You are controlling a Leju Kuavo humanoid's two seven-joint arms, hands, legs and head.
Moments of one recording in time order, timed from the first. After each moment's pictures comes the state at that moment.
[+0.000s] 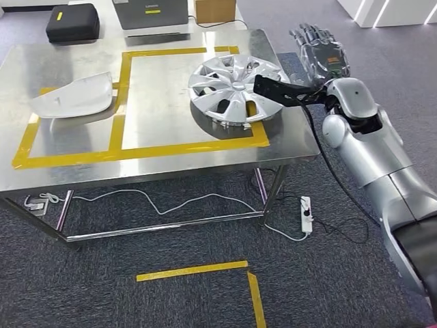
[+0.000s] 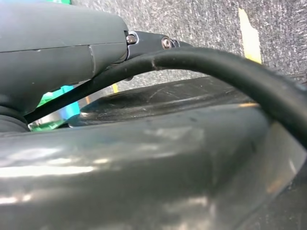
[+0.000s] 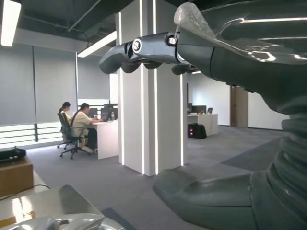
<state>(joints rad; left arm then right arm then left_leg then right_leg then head) -0.05 -0.29 1.11 -0.24 -1.18 0.03 0.24 -1.01 -0.30 0.53 -1.05 1.02 -0.10 0.17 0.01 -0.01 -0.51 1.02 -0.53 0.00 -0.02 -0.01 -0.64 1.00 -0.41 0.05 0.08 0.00</state>
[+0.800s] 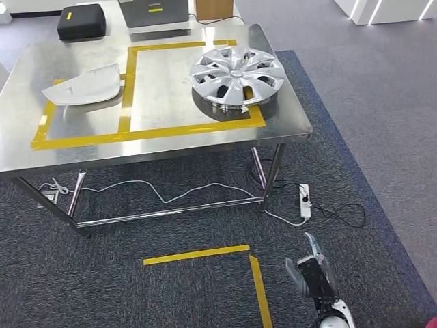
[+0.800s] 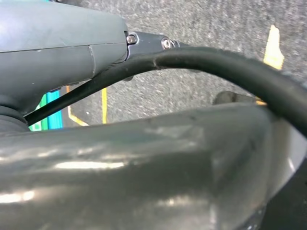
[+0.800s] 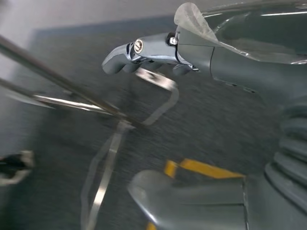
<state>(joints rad) -0.03 -0.30 1.31 -0.30 -1.08 0.09 0.08 0.13 0.00 -0.07 -1.12 0.44 -0.30 -0.42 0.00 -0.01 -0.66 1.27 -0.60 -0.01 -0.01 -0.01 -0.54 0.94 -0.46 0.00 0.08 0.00</state>
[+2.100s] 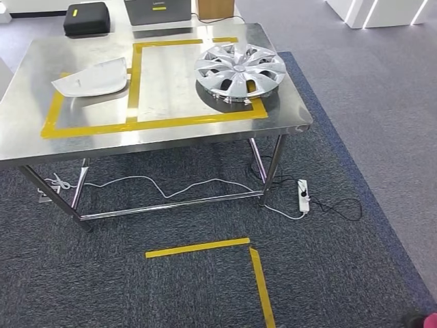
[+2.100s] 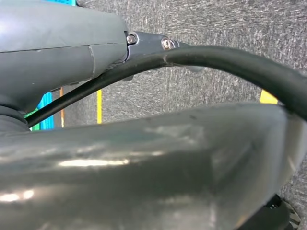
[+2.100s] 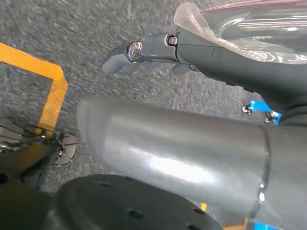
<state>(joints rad) -0.07 -0.23 1.34 -0.25 -1.14 0.15 0.08 -0.01 0.10 -0.26 -0.20 0.67 -0.21 -0.01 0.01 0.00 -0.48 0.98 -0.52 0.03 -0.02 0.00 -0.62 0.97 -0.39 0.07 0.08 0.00</state>
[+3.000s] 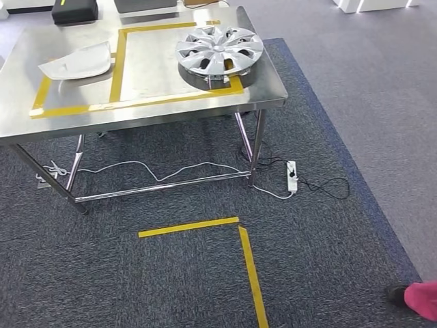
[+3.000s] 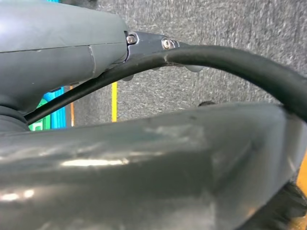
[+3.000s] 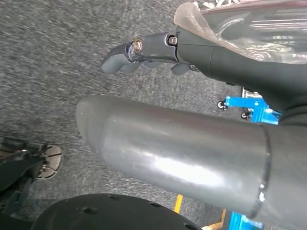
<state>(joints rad) -0.08 -0.24 1.34 -0.24 -1.16 0.14 0.08 -0.03 0.11 -0.26 -0.19 0.65 -0.23 0.07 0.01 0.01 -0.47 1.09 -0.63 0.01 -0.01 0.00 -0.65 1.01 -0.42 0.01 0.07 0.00</state>
